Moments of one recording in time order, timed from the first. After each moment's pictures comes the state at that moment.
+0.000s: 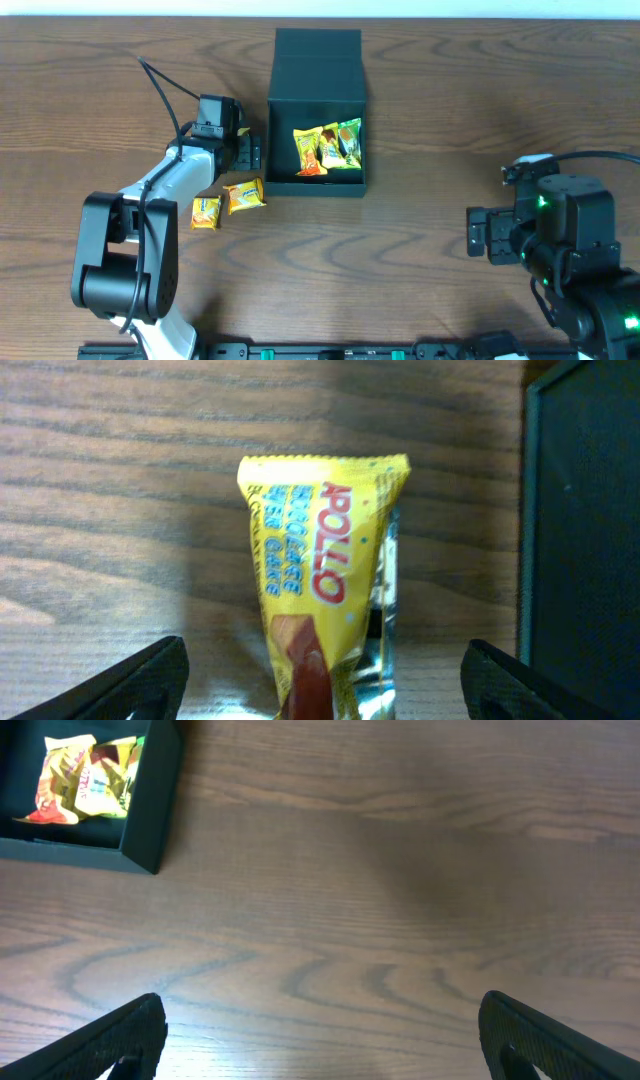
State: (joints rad) left arm -0.15 1.84 1.03 -0.29 -0.01 -0.14; right arm 0.20 0.87 1.22 -1.25 0.16 0.06
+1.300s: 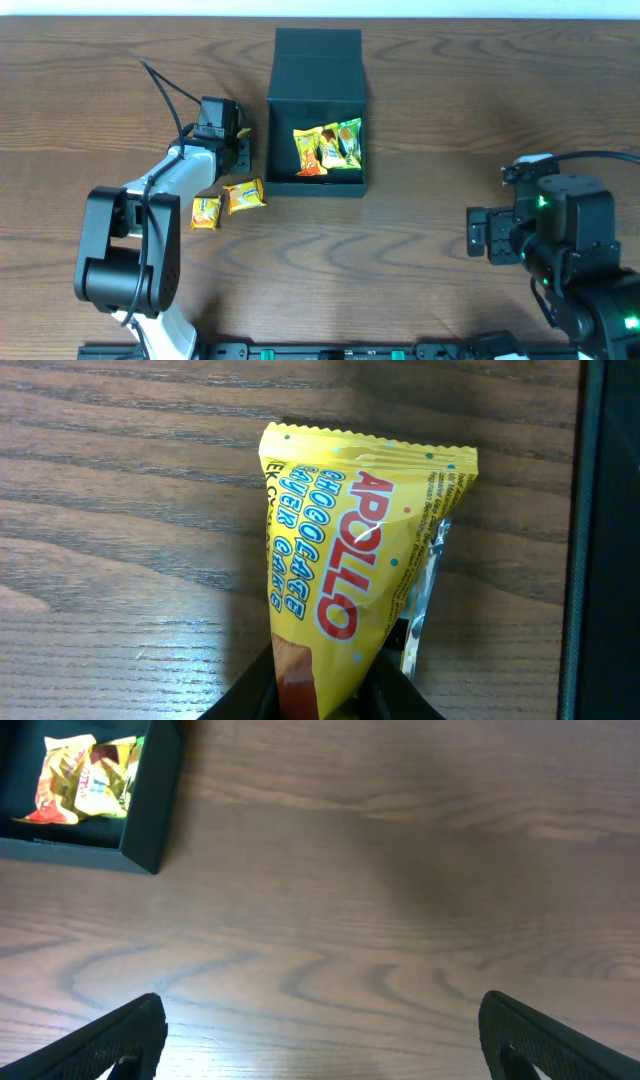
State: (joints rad) left arm -0.15 1.87 1.03 -0.29 -0.03 -0.15; right arm 0.20 0.87 1.22 -1.25 0.16 0.06
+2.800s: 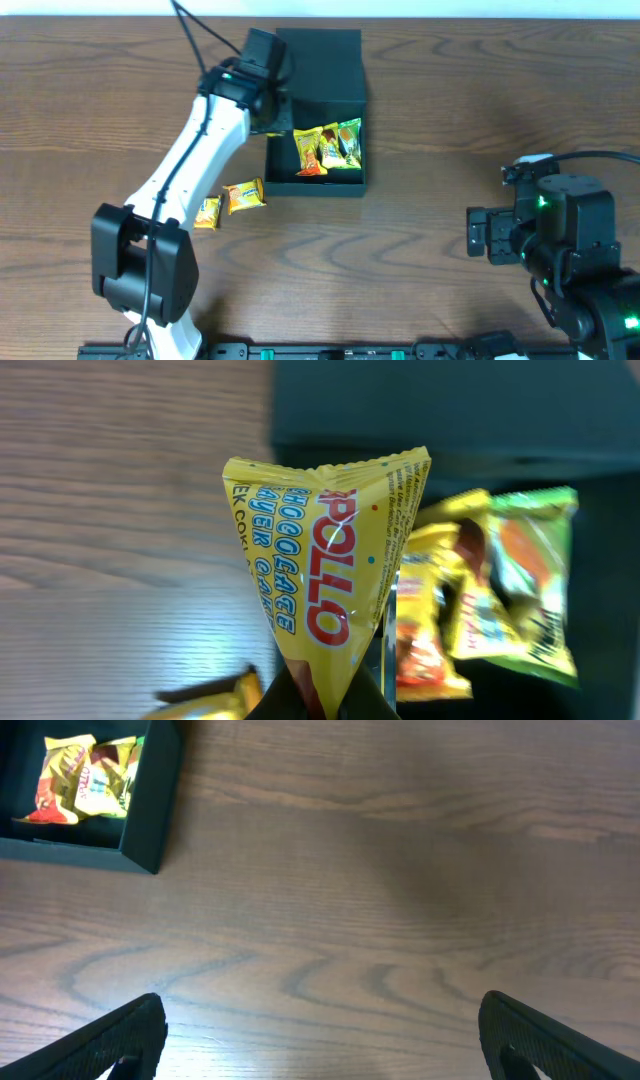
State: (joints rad) left arm -0.36 1.87 1.61 -0.90 -0.01 -0.35; right arm 0.21 0.87 1.22 -1.25 0.16 0.06
